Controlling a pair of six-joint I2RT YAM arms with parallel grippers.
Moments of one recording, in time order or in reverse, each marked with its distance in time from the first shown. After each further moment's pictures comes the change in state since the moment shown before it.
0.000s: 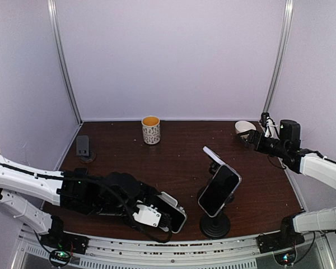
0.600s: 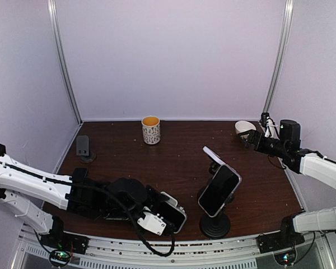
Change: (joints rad) left arm -0.027 0.069 -0.003 0.092 -0.008 0.142; right arm 0.000 0.000 0.000 0.000 0.000 0.000
